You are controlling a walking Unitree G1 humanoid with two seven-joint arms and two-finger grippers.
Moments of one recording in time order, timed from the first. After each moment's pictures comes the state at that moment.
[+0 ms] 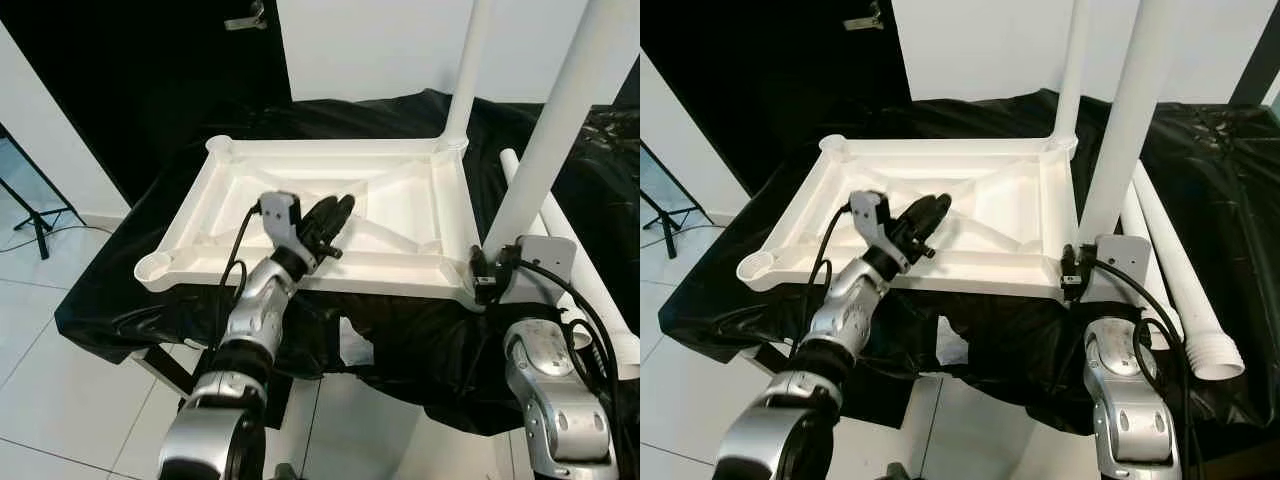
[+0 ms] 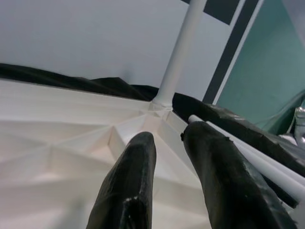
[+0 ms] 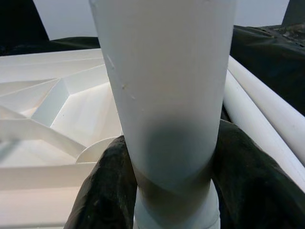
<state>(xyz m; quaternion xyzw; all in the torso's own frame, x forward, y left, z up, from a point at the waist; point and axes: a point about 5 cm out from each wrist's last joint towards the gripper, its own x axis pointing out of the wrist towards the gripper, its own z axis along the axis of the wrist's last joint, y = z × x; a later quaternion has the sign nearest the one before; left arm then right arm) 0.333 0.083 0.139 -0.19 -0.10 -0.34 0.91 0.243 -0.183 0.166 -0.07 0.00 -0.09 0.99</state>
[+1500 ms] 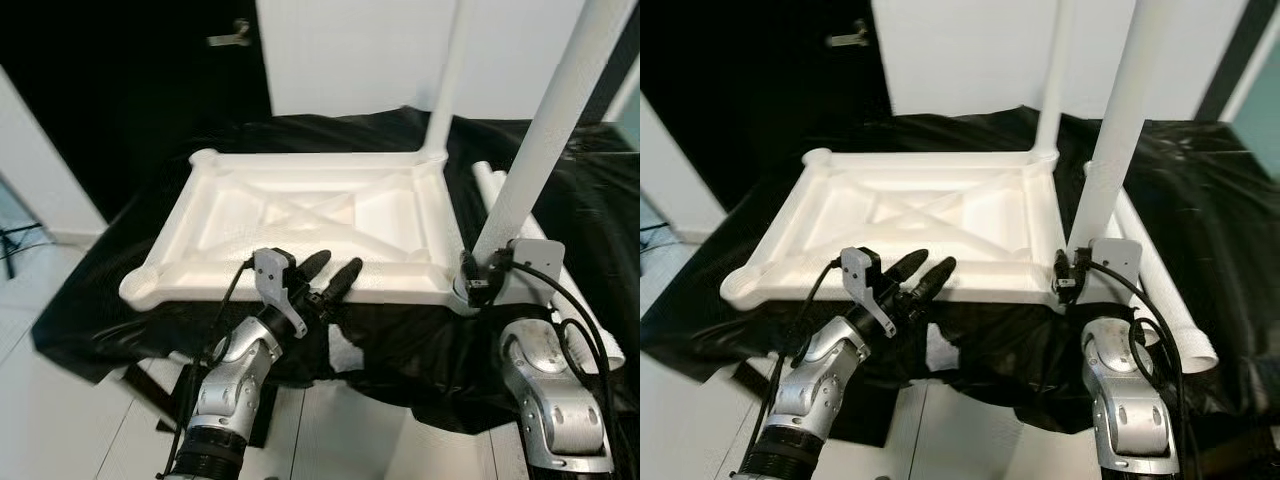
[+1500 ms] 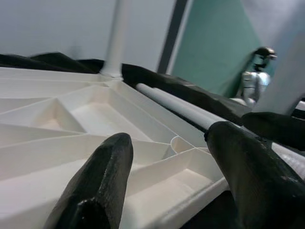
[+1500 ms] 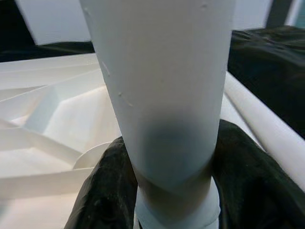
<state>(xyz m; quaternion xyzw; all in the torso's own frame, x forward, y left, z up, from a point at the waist) 0.284 0.080 0.129 -0.15 -0.07 -0.40 0.90 0.255 -0.183 0.160 -0.06 0.00 -0.07 1.00</state>
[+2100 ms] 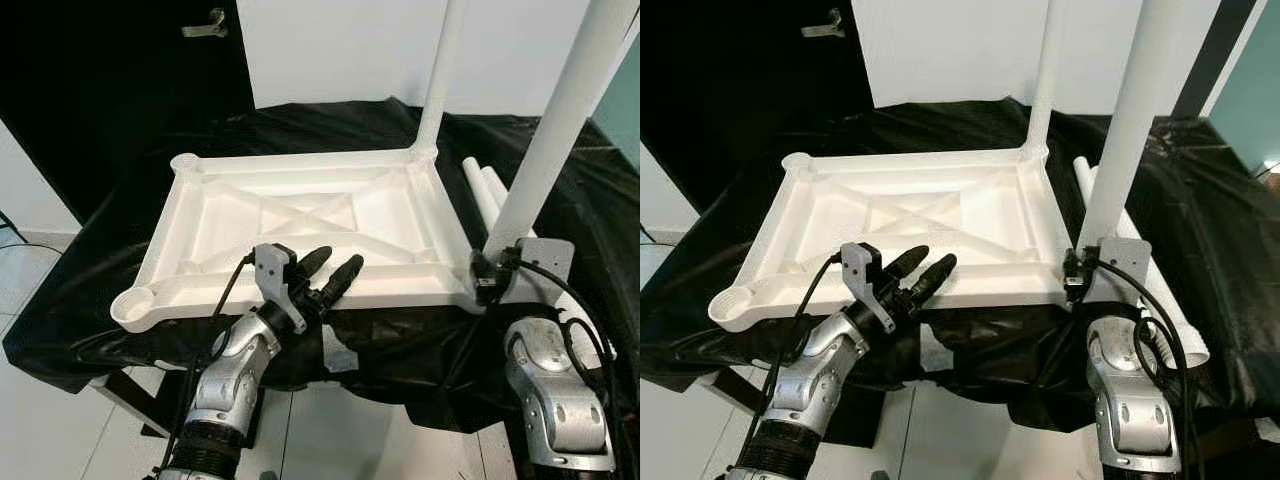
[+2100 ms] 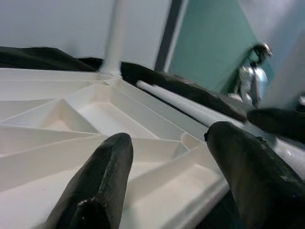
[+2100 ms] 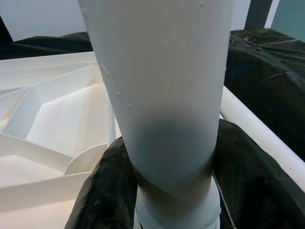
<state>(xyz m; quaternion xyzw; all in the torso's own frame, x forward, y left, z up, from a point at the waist) 0.283 0.078 0.127 -0.13 -0.05 -0.42 0.90 0.254 -0.190 0.158 -0.06 0.01 -0.09 0.99</state>
